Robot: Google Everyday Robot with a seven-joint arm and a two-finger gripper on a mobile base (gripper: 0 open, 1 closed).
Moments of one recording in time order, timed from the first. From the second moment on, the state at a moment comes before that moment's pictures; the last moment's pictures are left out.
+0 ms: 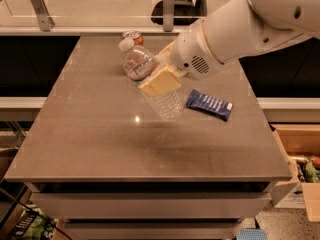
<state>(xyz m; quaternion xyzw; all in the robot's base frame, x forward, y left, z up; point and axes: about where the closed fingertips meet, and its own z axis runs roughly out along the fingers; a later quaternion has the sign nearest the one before) 0.491 0.013 0.954 -0.57 0.70 0.22 0.36</state>
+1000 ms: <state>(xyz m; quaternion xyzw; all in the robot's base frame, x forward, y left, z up) 0.488 -0.008 0.938 -0.59 0.75 0.11 0.29</state>
